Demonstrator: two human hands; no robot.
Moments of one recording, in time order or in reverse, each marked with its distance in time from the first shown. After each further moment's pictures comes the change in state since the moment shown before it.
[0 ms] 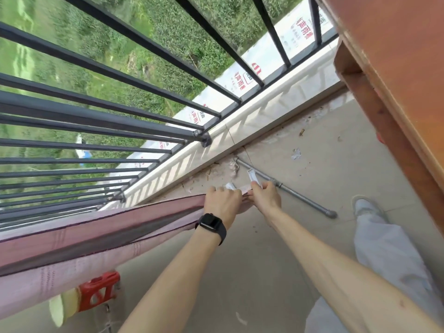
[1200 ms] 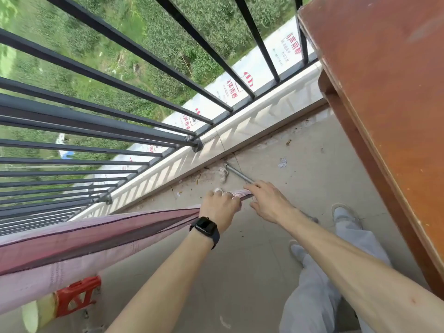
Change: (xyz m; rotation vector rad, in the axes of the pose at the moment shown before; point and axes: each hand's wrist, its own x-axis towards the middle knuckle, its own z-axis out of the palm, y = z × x) left_hand -0.004 0.007 -0.021 0.006 -0.006 0.081; right_hand -0.015 -0.032 -0.063 -1.112 -0.269 -0.637
